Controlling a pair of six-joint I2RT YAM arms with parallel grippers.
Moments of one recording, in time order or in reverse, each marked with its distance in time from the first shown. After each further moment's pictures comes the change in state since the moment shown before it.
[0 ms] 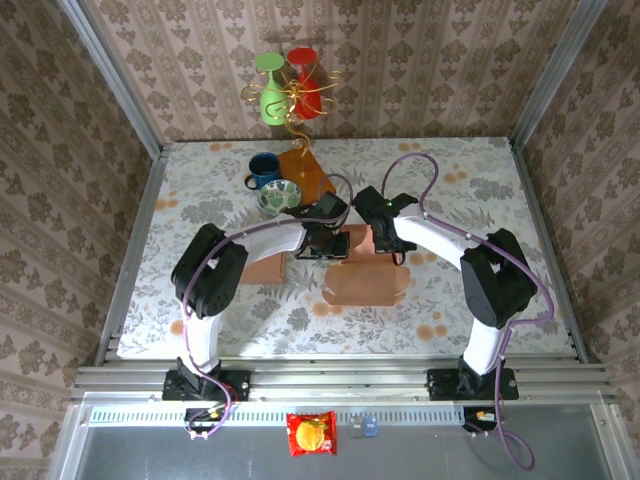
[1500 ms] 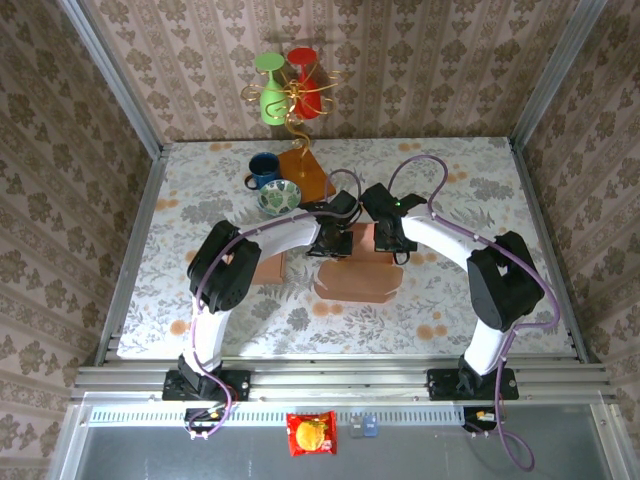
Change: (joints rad) left arm -0.043 0.100 0.156 -0.172 -0.191 0.005; right arm -0.036 -0.033 -0.040 0.070 -0.124 0.007
